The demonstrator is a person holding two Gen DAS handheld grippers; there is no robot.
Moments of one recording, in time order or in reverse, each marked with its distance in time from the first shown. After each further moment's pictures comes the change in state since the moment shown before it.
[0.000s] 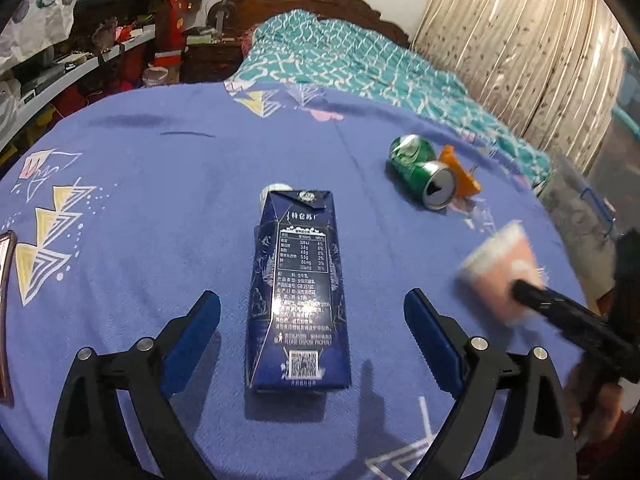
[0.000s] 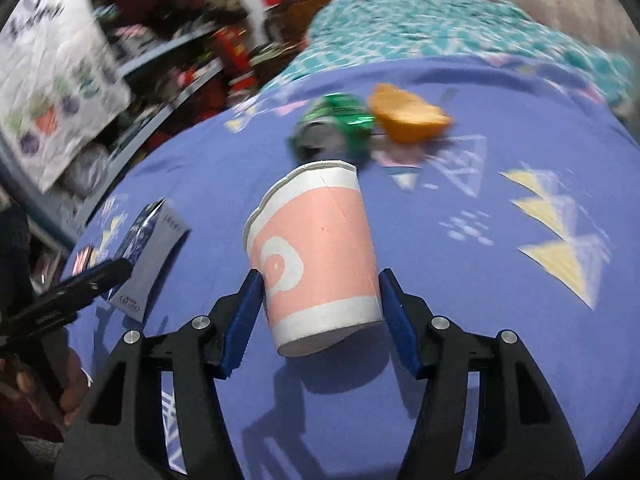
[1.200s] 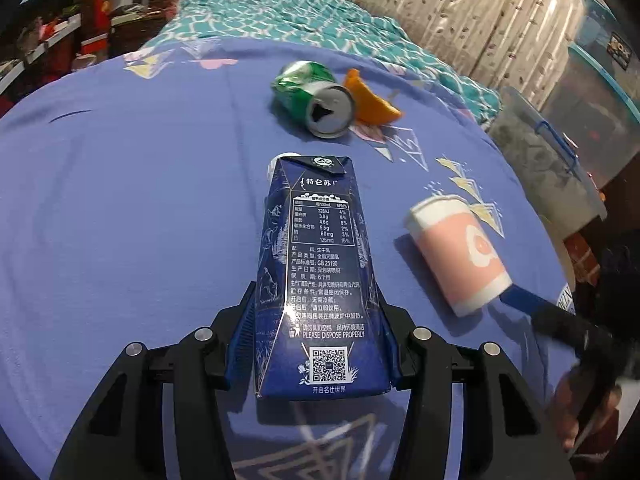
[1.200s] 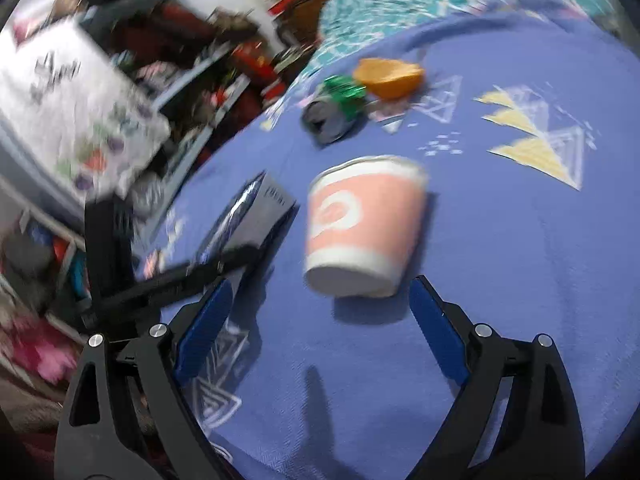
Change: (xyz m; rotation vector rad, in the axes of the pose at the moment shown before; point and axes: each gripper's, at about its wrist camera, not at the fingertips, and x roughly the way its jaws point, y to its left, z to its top) left arm 0.035 -0.087 -0.025 0.139 0.156 -0.180; right arm -0.034 -0.054 -0.038 0.235 0.046 0.295
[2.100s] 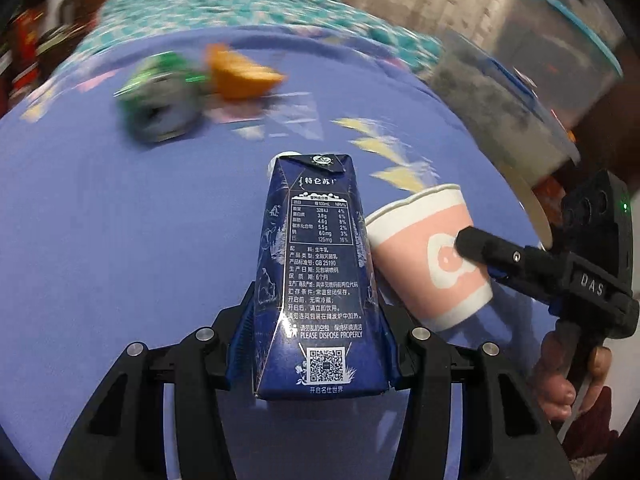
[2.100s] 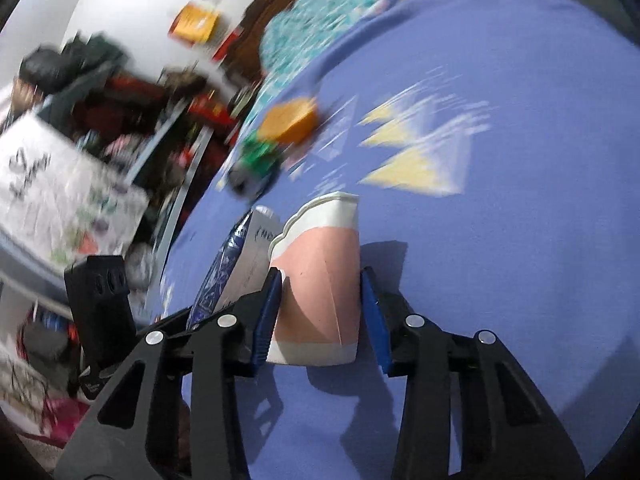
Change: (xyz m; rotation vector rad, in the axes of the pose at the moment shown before) left arm 0.051 -0.109 0.016 0.208 0.112 -0.122; right arm -0.053 -0.076 0.015 0.197 -0.140 -0.069
